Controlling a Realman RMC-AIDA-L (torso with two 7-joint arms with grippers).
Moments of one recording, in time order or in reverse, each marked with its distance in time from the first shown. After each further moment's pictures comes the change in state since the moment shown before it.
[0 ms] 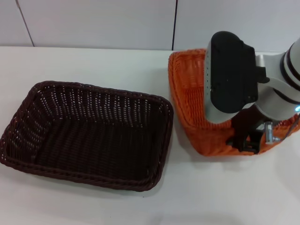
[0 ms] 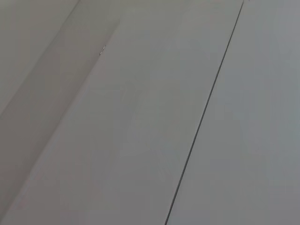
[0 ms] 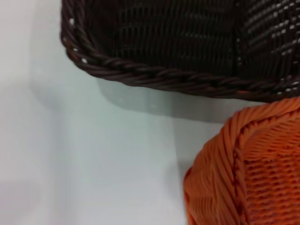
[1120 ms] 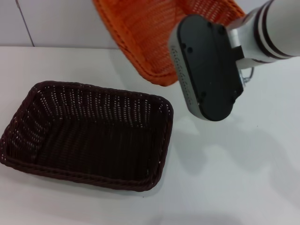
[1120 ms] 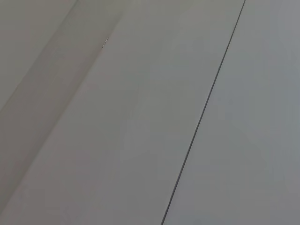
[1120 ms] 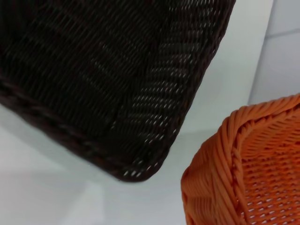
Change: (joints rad) left arm -0.002 -0.011 0.000 0.013 0.001 0.000 0.001; right arm 0.011 0.000 -0.119 0.164 -0.151 -0.311 -0.359
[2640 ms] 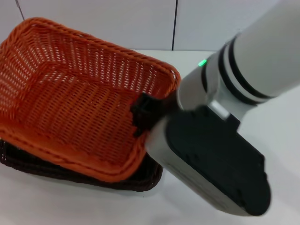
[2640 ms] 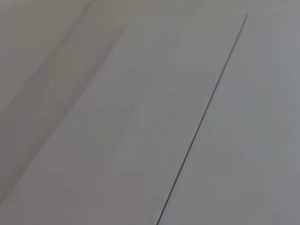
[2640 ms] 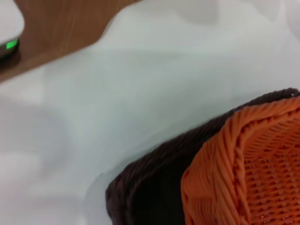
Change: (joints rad) left arm -0.017 -0.029 -0.002 0.014 -0.060 -0.058 0.006; right arm 0.061 -0.018 -0.091 0.056 0.377 0.121 -0.366
